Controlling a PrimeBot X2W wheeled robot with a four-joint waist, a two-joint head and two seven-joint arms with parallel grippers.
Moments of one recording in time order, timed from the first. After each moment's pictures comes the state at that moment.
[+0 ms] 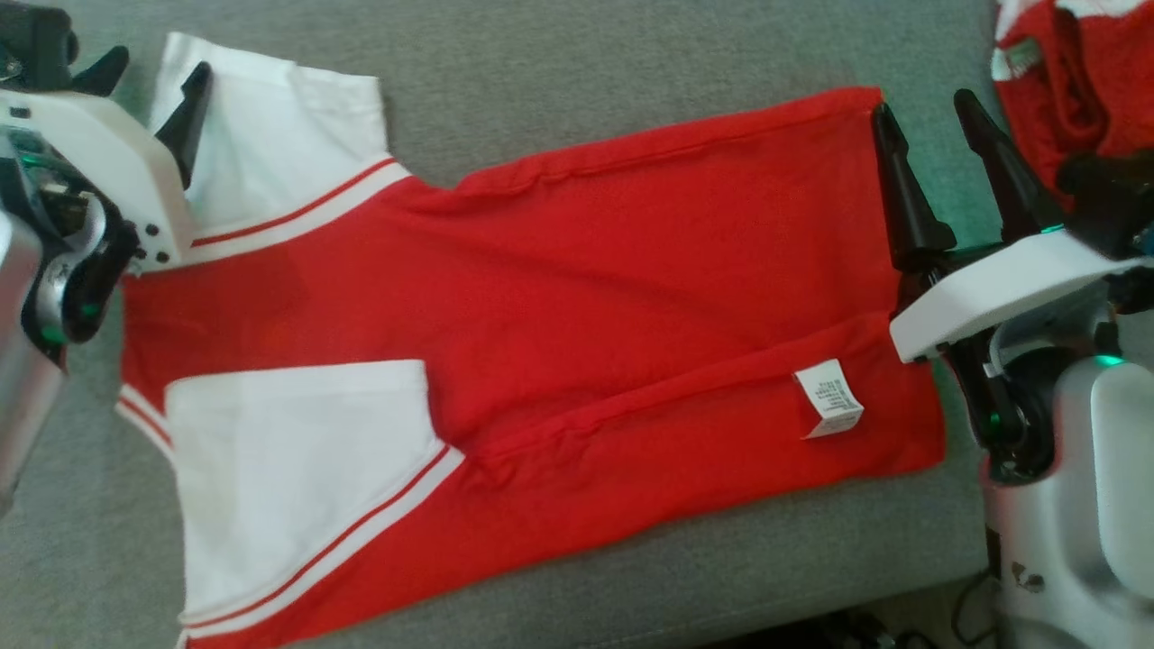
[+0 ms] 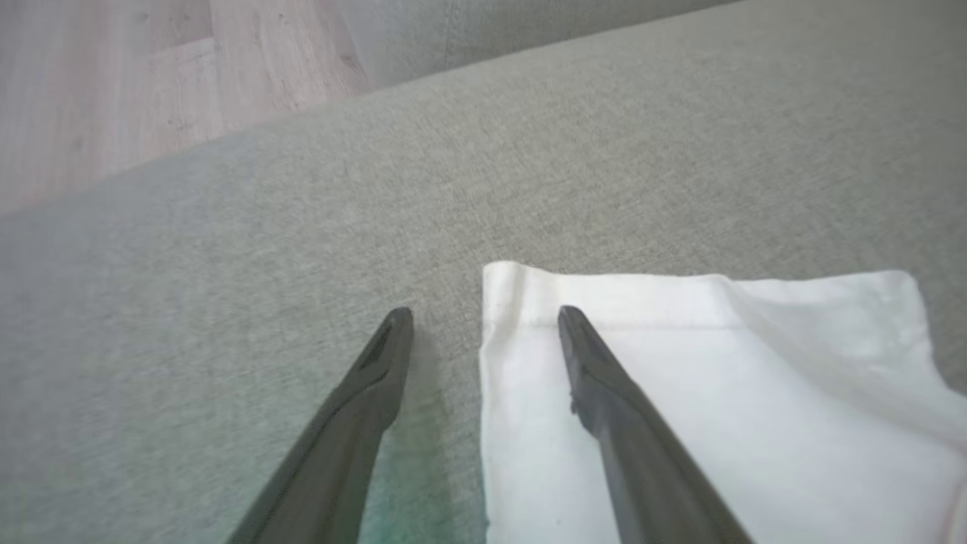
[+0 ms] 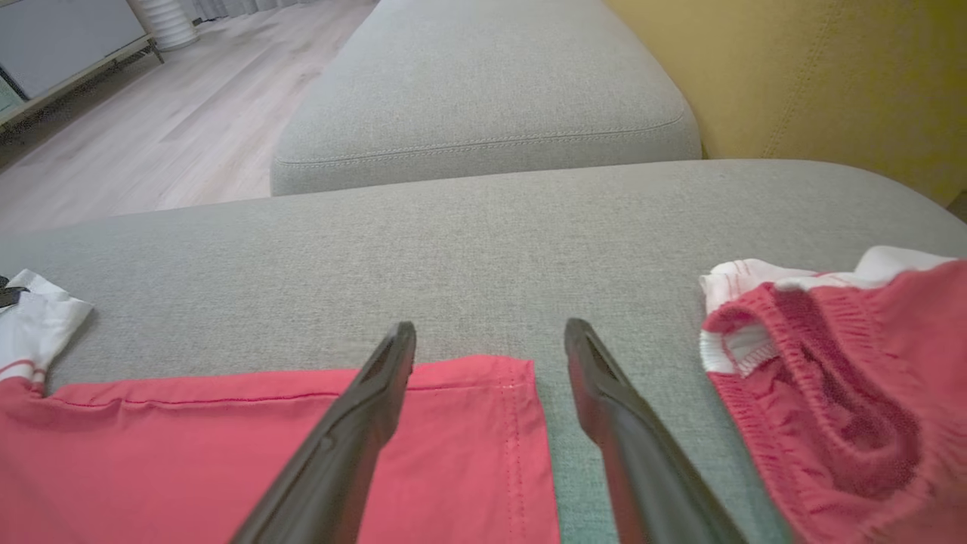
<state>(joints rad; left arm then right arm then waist) -0.88 0.66 -0.68 0.35 -0.79 0.06 0.41 -0.34 -0.05 0.03 -0.11 0.20 0.12 0.34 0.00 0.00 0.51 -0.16</state>
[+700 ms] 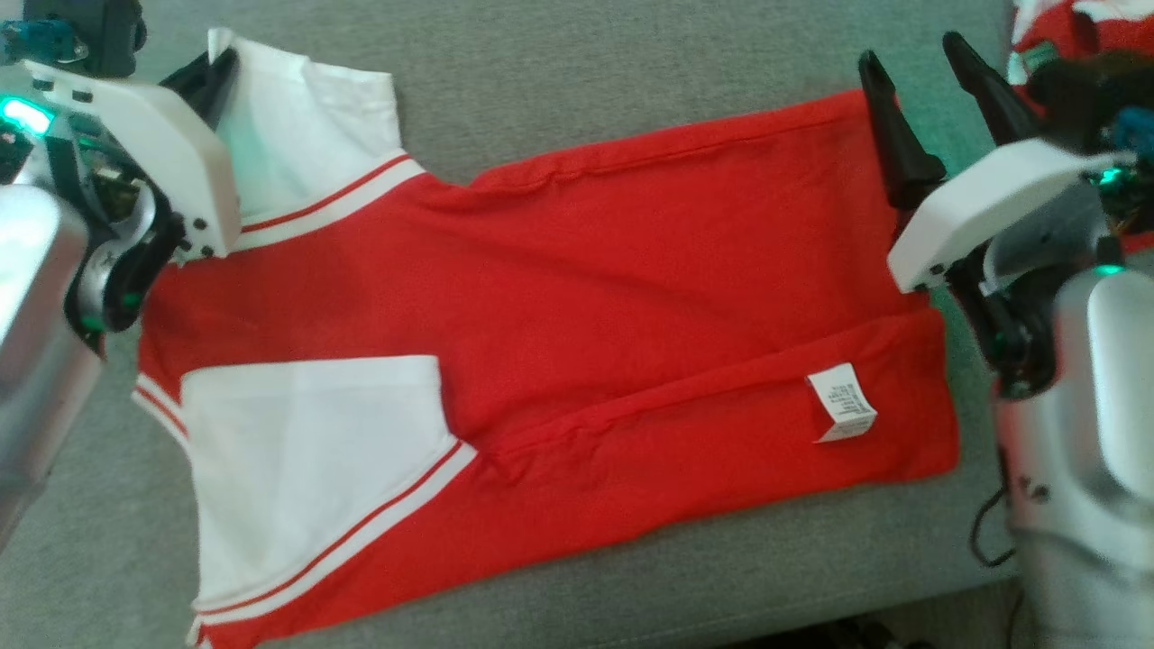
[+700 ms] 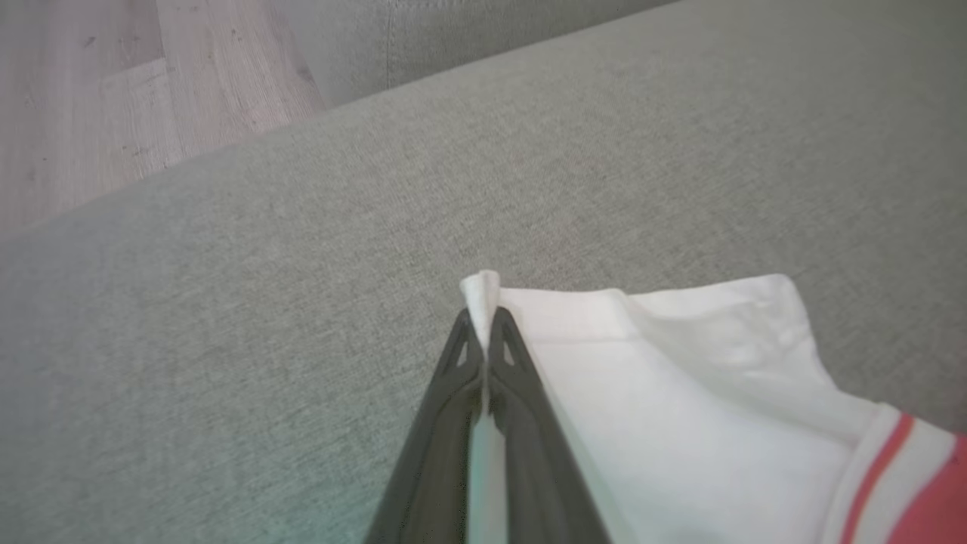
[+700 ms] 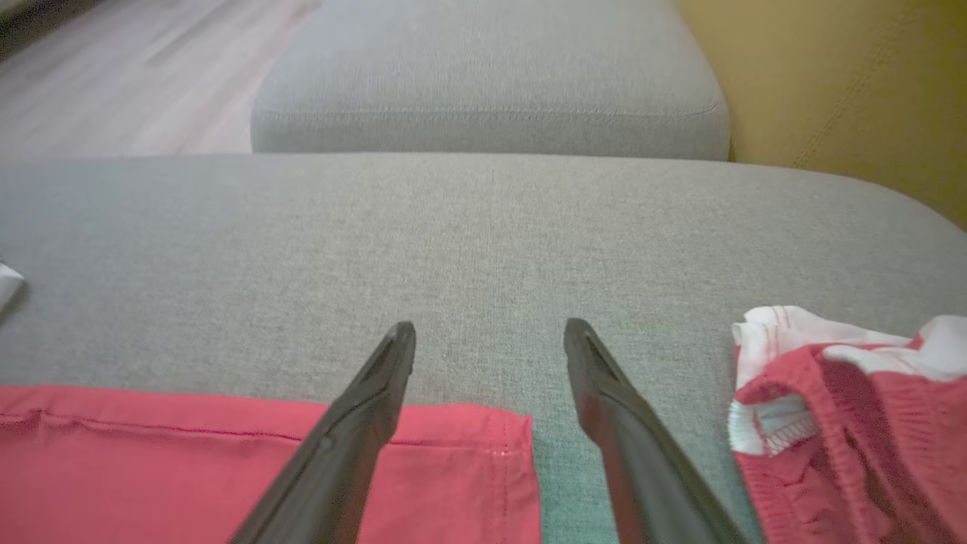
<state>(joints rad) -0.92 0.63 -0.74 0.32 -0.79 0.03 0.46 -0.52 -0.10 0.07 0.04 0.17 0.12 0.42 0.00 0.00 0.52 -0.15</state>
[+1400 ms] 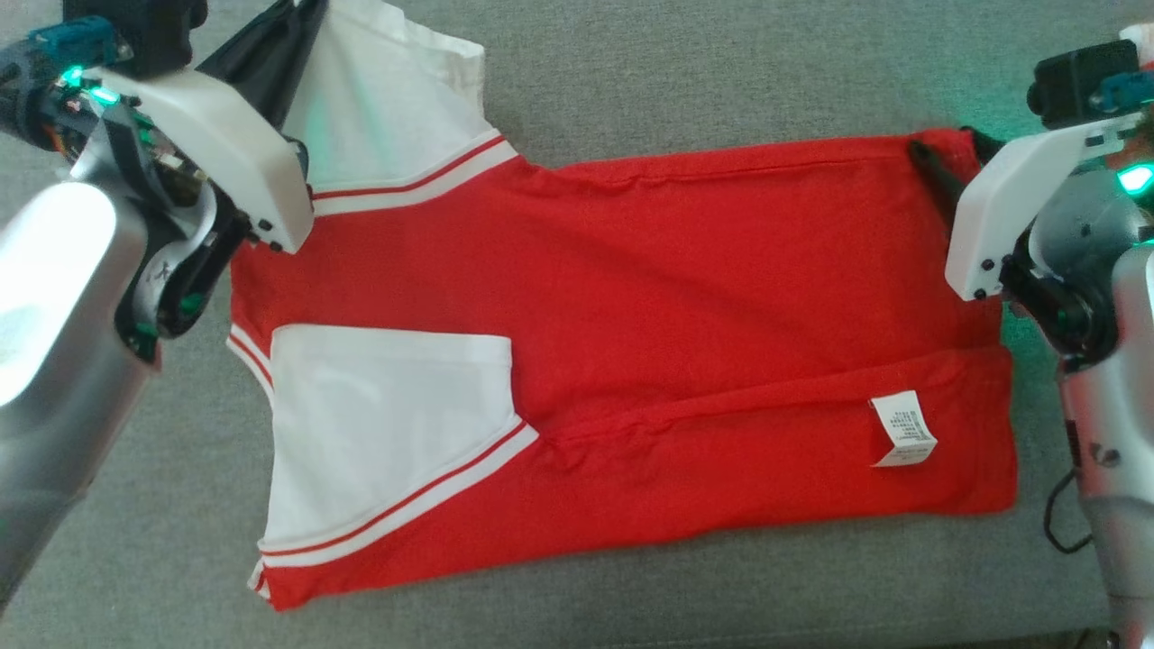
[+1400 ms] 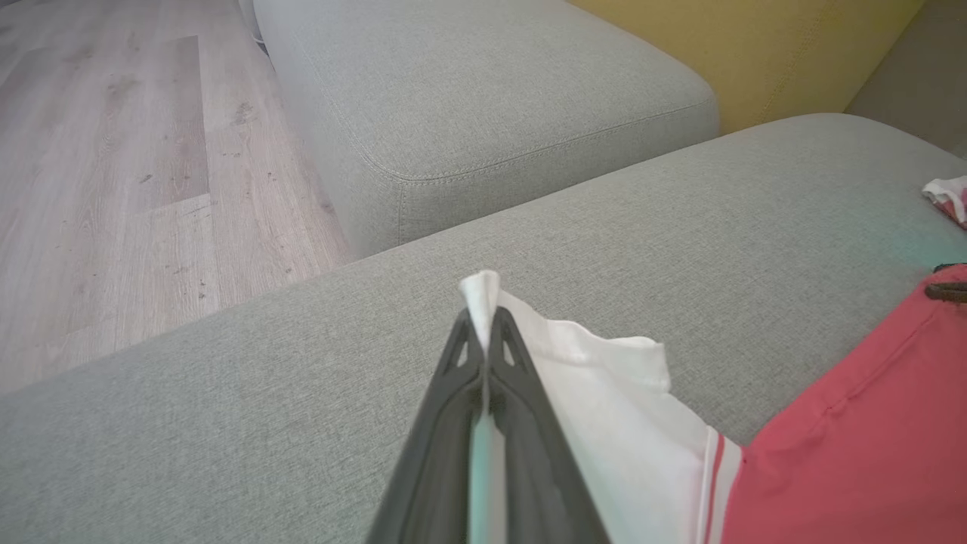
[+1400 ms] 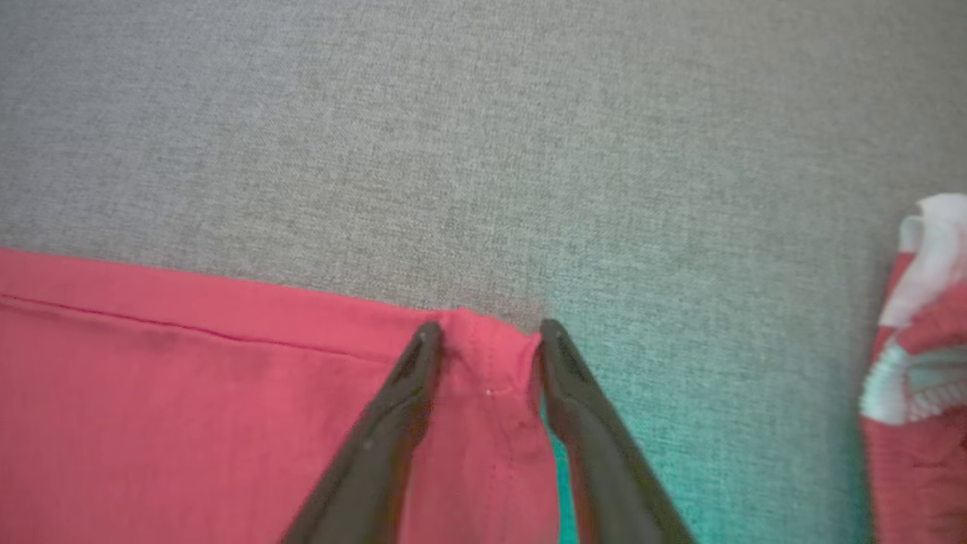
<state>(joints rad) -0.91 0.60 -0.73 0.12 -0.78 0.05 0.34 -0.59 -0.27 0.12 0.23 0.29 0.12 0.74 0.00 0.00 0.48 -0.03</state>
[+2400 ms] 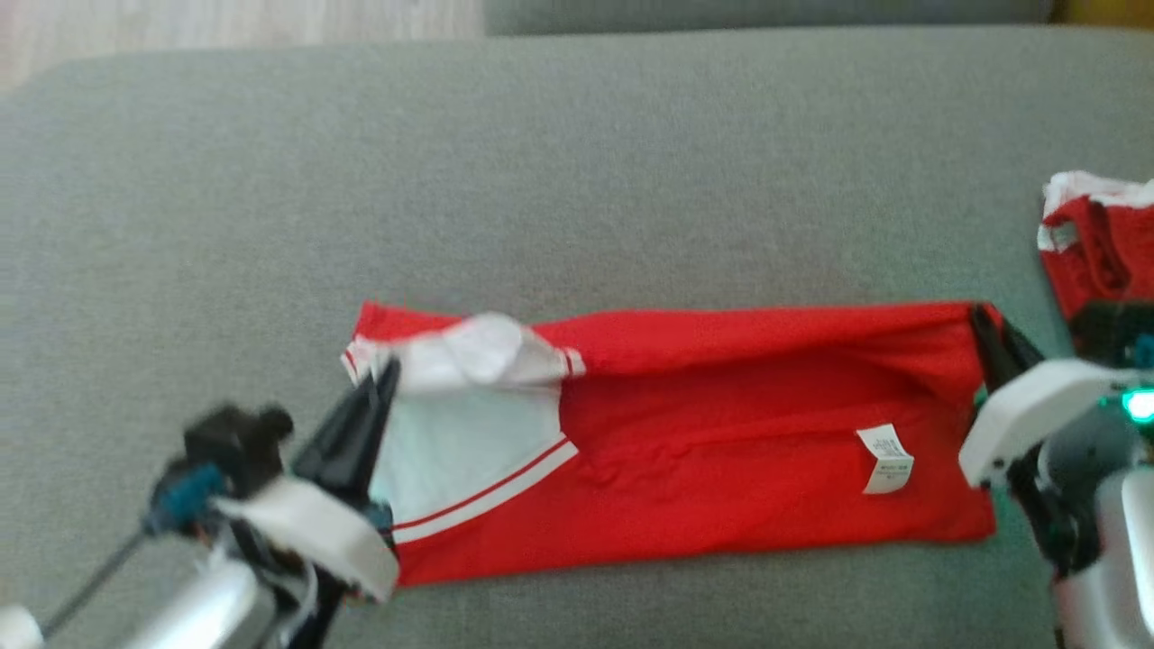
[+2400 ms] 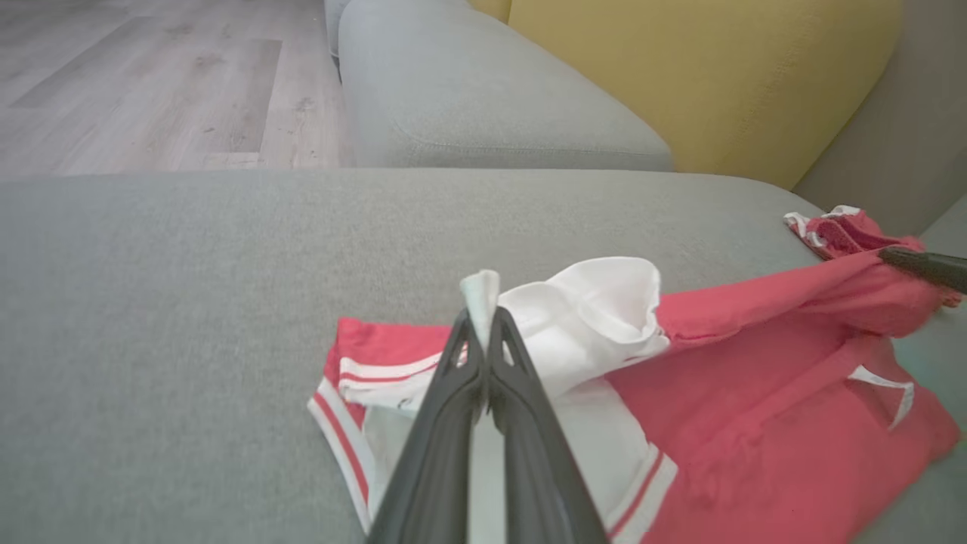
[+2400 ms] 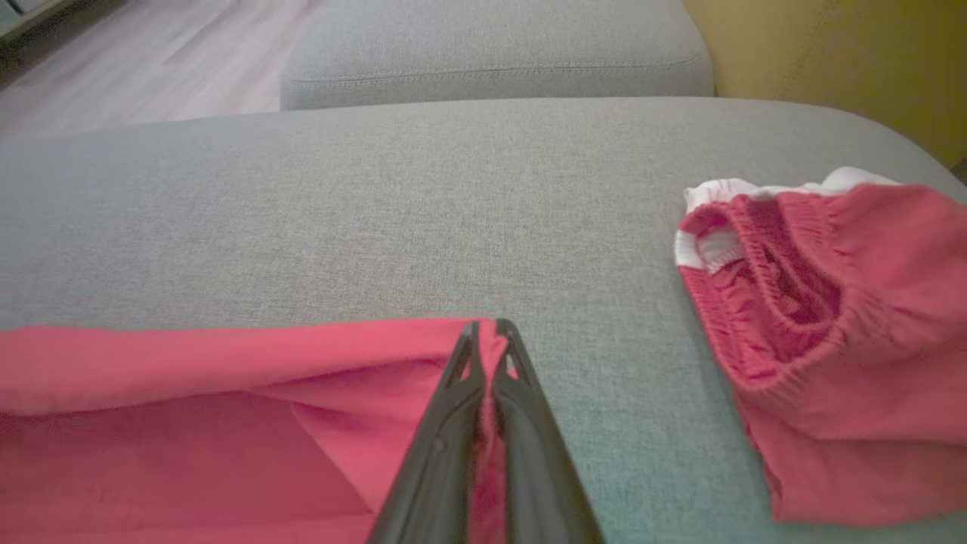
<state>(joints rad) -0.29 0.61 -0.75 -0.10 -0.83 0.21 0.02 -0.20 -0.18 -0.05 0.17 0.21 0.12 0.37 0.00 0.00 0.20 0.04</state>
